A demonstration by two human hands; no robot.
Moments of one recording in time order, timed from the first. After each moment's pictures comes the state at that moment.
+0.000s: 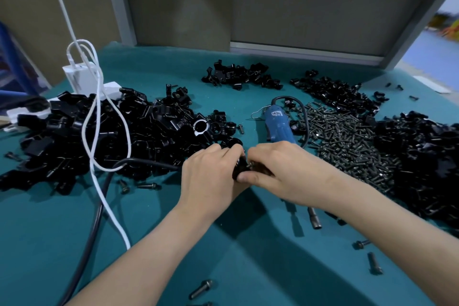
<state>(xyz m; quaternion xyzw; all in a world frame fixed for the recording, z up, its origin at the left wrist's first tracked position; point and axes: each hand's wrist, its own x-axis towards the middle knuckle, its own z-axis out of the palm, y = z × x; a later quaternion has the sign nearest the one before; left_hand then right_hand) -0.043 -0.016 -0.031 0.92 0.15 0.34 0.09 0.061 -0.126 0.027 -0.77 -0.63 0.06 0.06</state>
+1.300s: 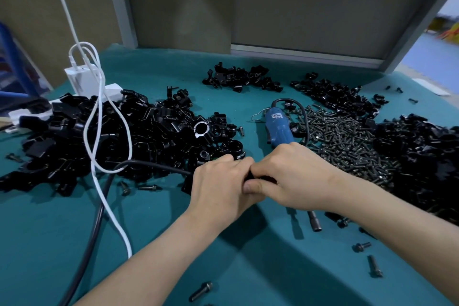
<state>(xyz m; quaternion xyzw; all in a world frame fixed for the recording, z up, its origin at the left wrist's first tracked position) -0.037 -0.030 -0.037 0.93 0.16 0.33 0.09 0.060 -0.129 0.034 -0.75 -0.66 0.00 -0.02</state>
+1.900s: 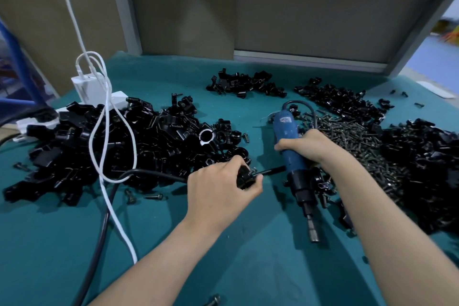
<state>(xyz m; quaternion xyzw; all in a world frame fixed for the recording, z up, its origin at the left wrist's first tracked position) -0.034 -0.018 -0.045 0.89 0.23 0.37 0.14 0.164 -0.106 -0.007 -0.90 -0.16 0.24 0.34</state>
